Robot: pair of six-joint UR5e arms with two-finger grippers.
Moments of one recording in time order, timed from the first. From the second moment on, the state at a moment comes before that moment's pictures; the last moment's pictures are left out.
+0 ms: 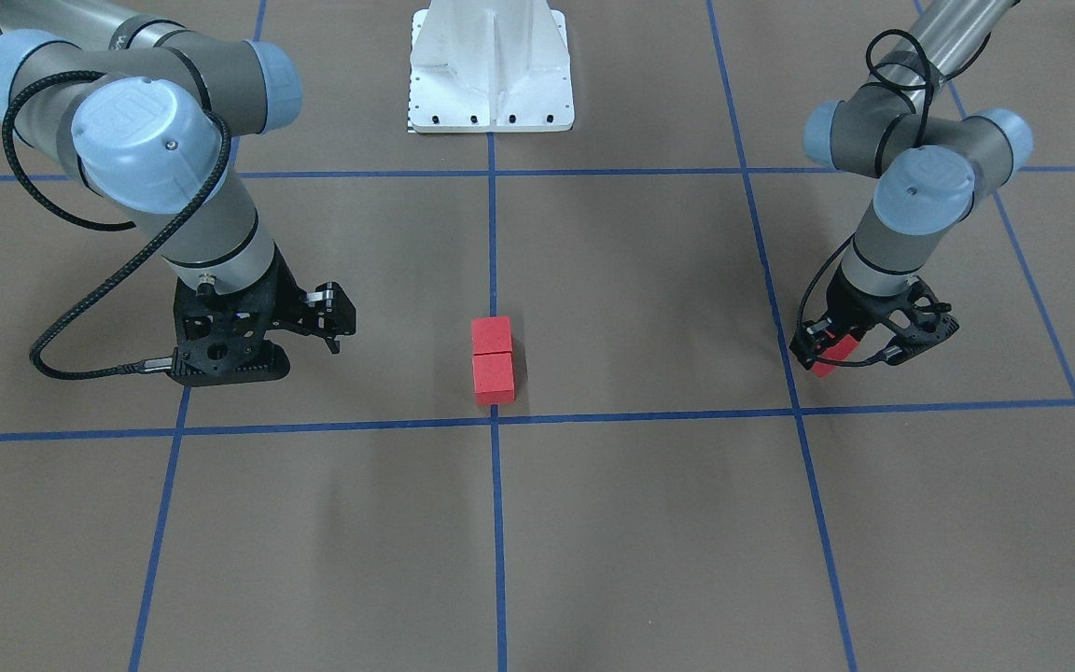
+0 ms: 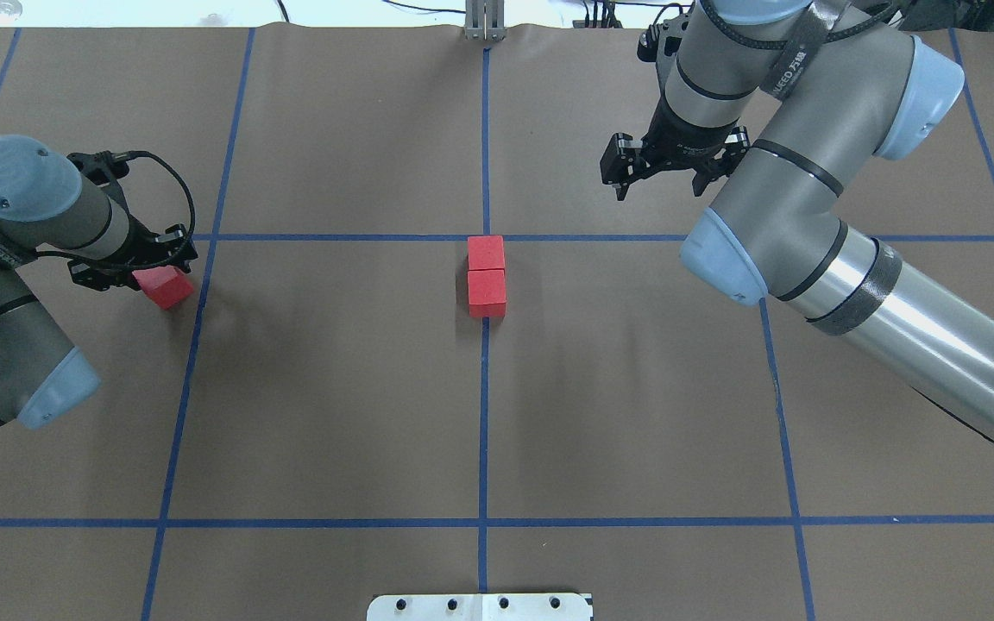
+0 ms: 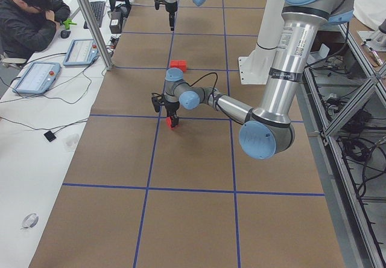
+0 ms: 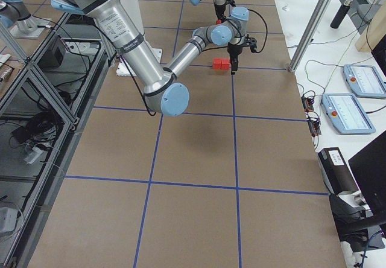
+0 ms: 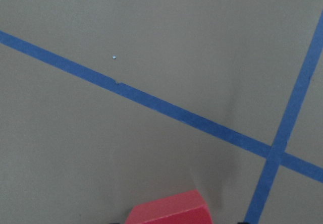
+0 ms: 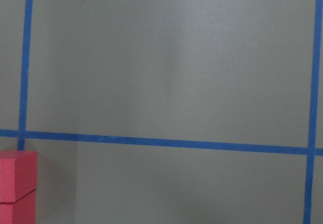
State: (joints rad) left arm -0.82 -1.83 -1.62 -1.88 -1.93 -1.34; right arm 0.85 -0.89 1.65 -1.74 2.09 0.85
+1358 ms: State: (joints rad) left arm -0.83 -1.83 -1.61 -1.87 -1.93 -1.34; right arm 0.84 -0.89 1.65 -1.74 2.09 0.84
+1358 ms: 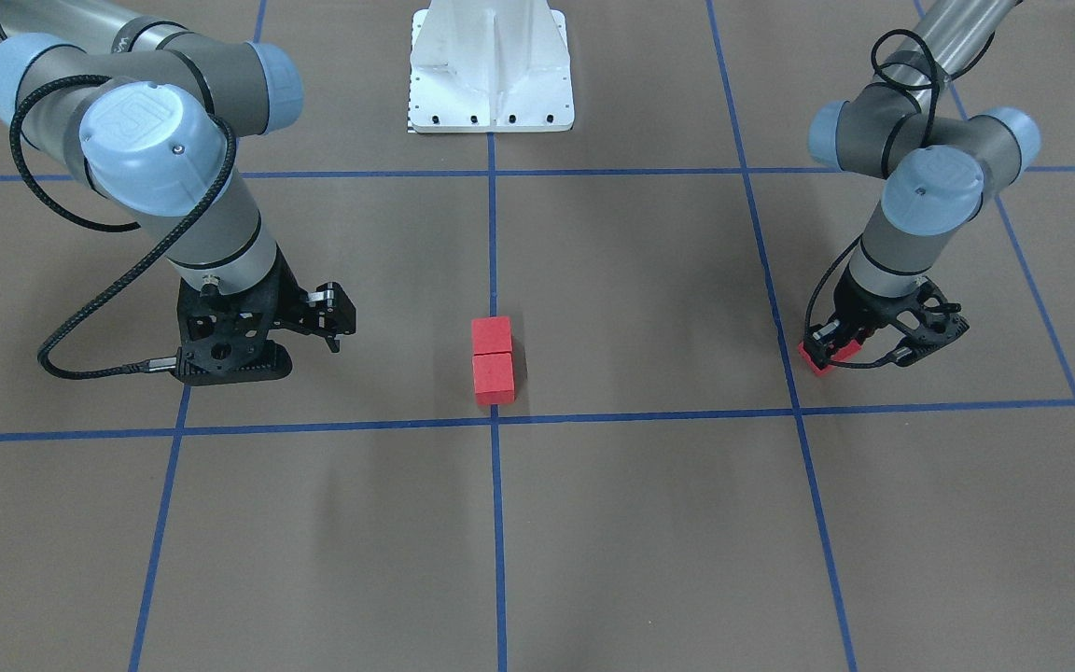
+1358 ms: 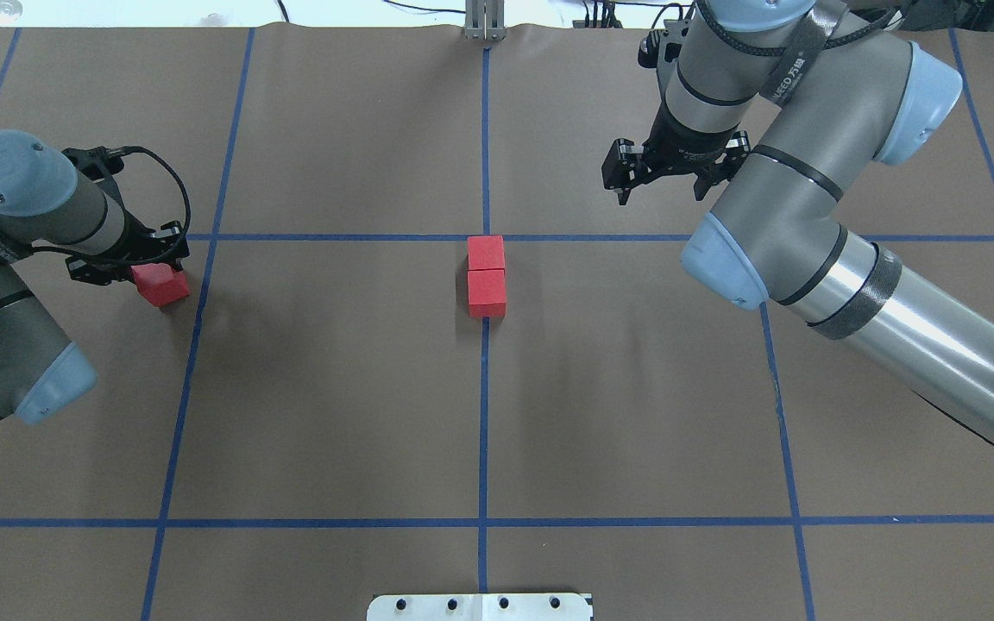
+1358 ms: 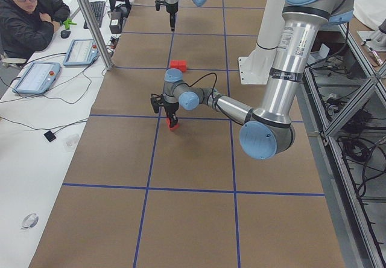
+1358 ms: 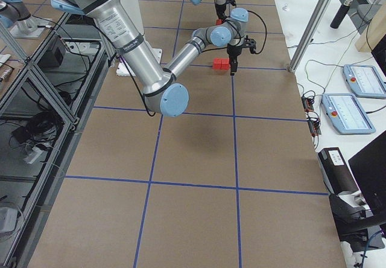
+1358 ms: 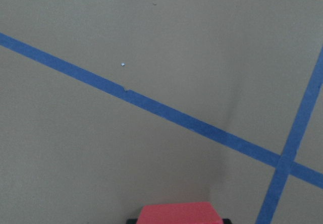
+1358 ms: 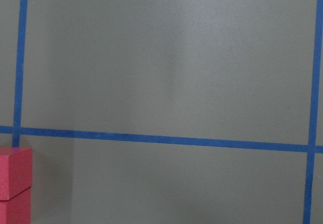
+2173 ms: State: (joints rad) left arm -0.90 -2.19 -1.64 -1.38 -1.98 -1.50; right arm 0.86 -0.96 1.69 -1.66 2.09 0.84
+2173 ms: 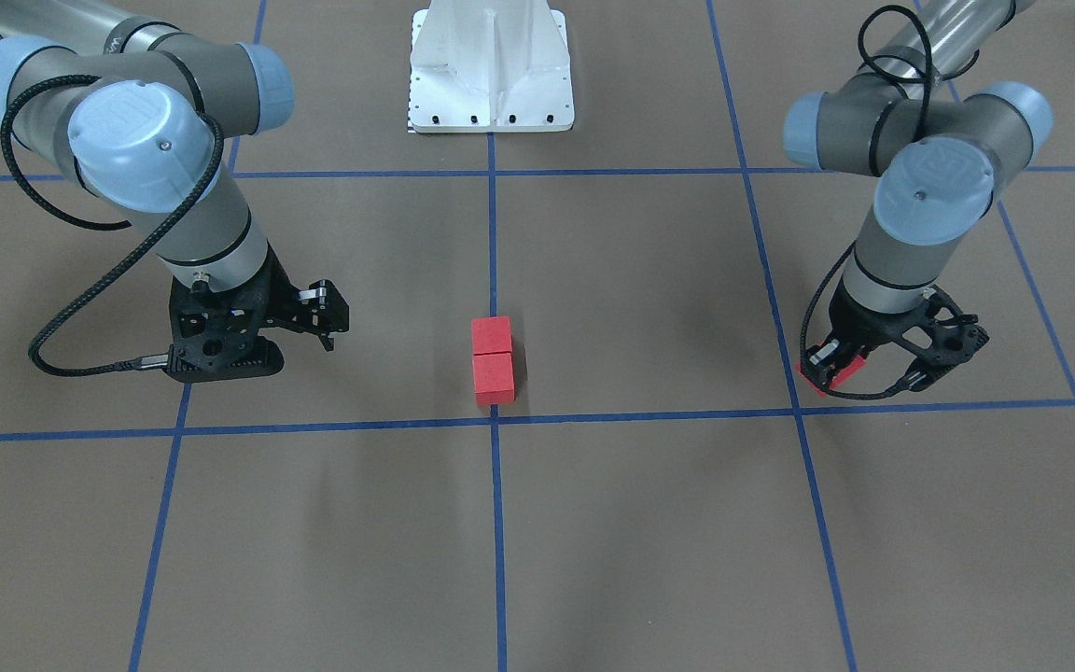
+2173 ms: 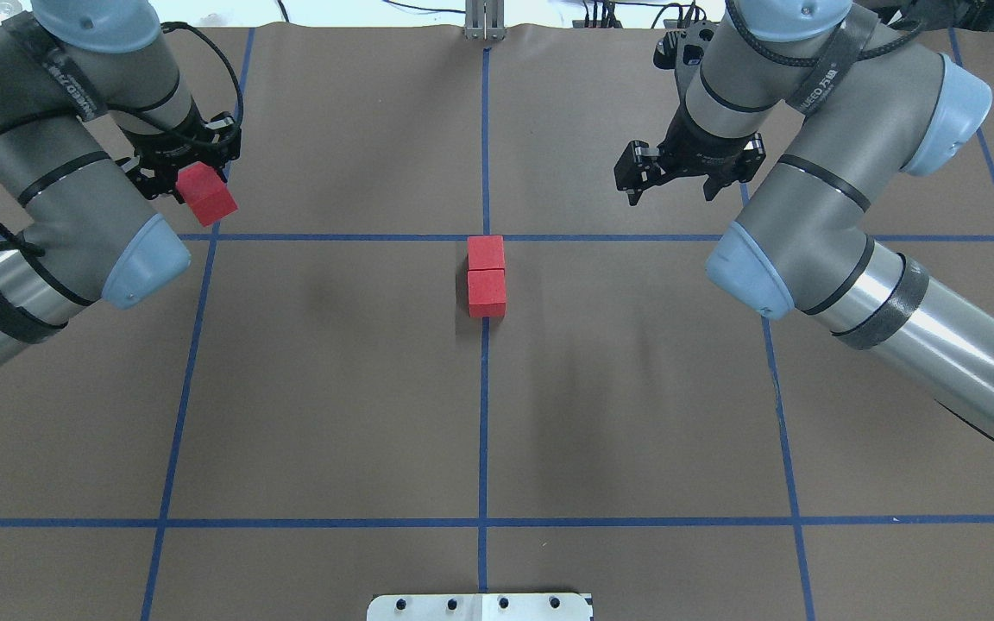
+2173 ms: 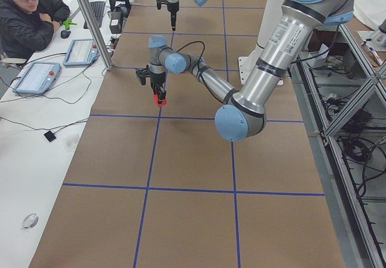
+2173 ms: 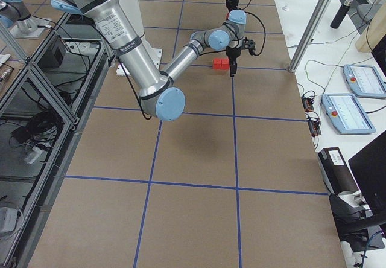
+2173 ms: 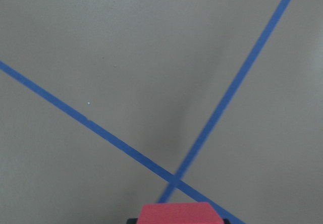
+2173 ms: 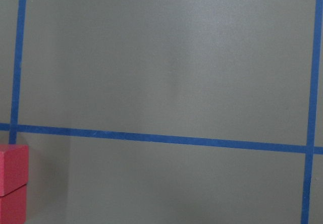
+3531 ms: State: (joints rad) left arm -0.73 -2.57 -1.15 -1.60 -1.99 -2.33; right arm 1.16 -1.23 1.63 -1.50 2.21 0.50
